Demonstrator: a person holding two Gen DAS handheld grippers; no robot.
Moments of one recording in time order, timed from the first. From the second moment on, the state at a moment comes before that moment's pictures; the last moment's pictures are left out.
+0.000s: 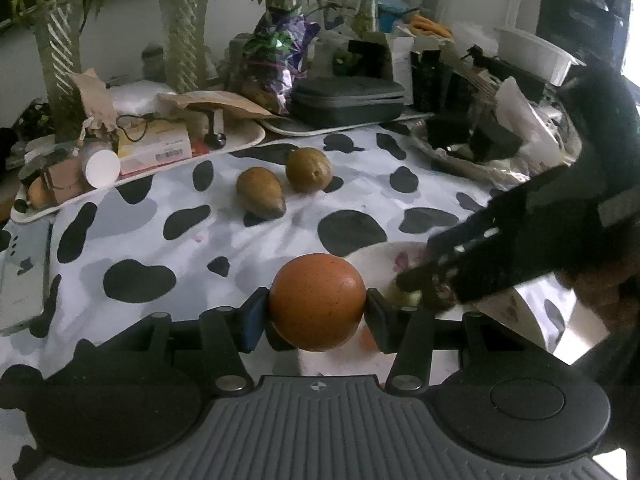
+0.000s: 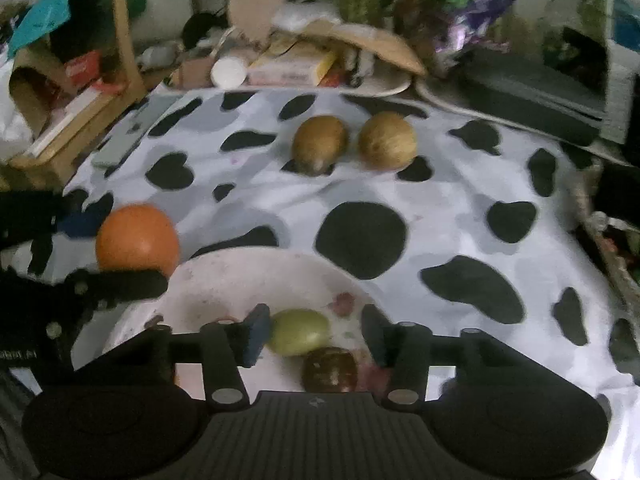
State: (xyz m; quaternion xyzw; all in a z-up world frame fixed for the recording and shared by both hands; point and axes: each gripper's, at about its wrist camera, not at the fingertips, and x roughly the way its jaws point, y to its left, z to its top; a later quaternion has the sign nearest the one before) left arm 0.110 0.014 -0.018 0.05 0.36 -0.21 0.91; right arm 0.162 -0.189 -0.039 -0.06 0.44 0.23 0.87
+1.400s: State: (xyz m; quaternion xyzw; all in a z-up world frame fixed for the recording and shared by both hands) left arm 0.090 -0.072 -0.049 0.14 0.39 -0.26 0.87; right arm 0.124 -0.272 -0.025 -0.02 0.41 0.16 0.90
